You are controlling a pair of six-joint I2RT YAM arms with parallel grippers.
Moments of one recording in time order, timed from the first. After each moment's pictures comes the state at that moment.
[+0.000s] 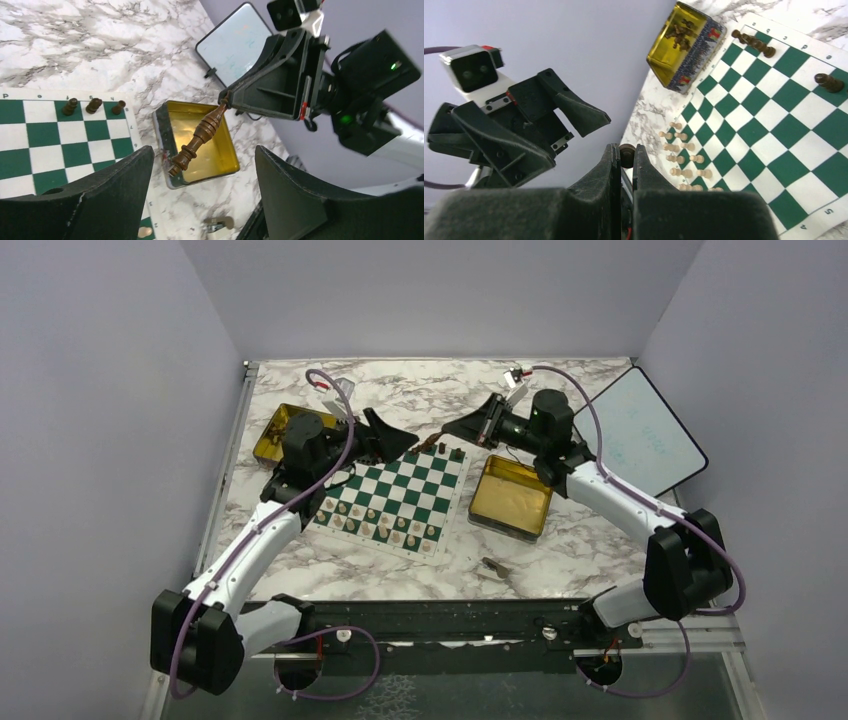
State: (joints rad) left arm -0.35 1.11 0.83 0.17 0.52 -0.65; right arm 0.46 1.46 1.01 0.32 -0.55 0.91
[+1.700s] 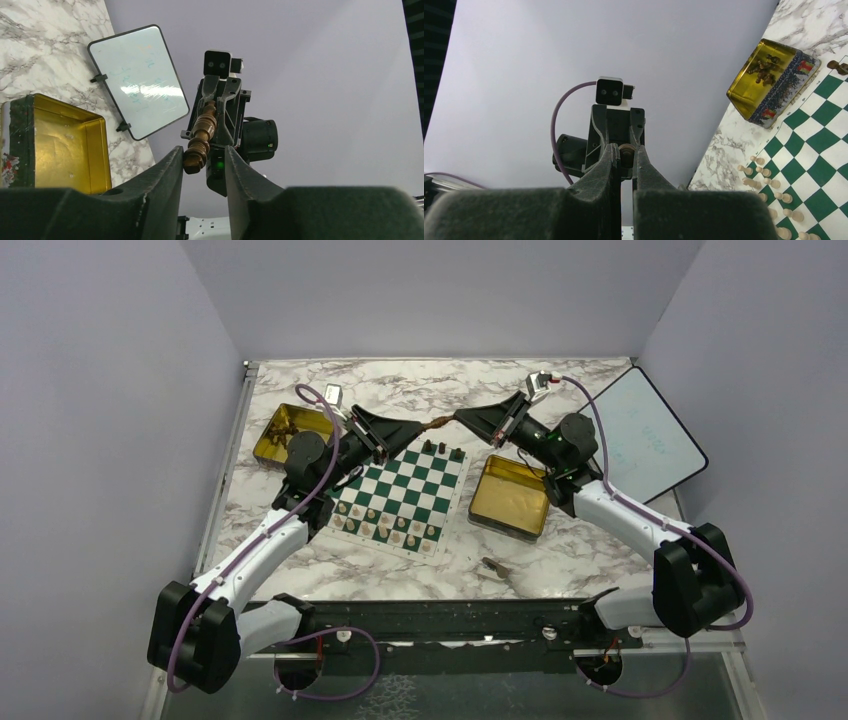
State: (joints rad) left arm -0.41 1.11 0.70 0.57 0.44 -1.38; right arm 0.44 1.36 0.81 0.82 -0.51 1.31
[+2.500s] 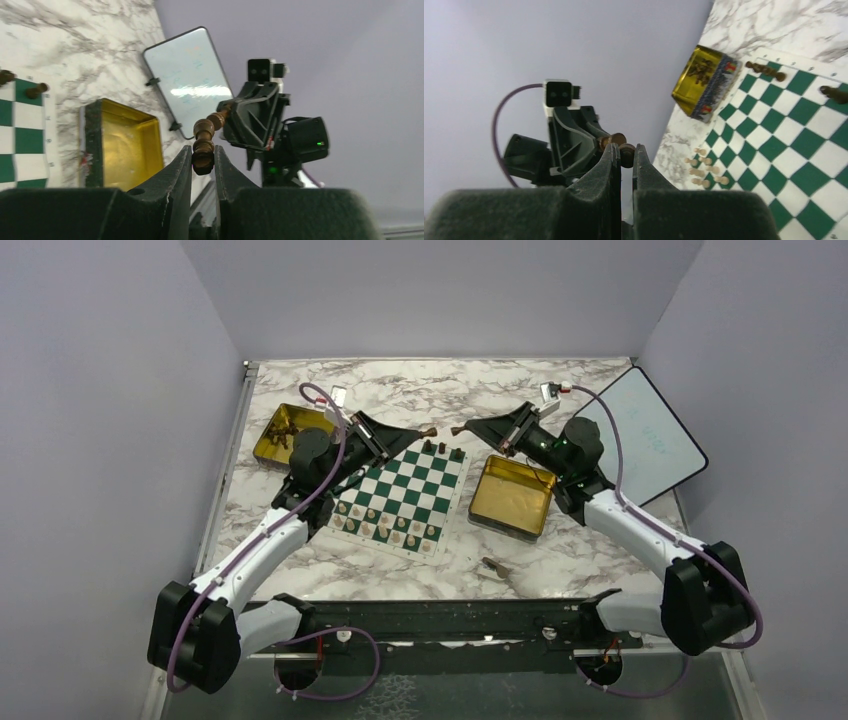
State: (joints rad) left arm -0.41 1.11 0.70 0.47 0.41 -1.17; right arm 0.41 1.29 0.75 0.65 -0.46 1.16
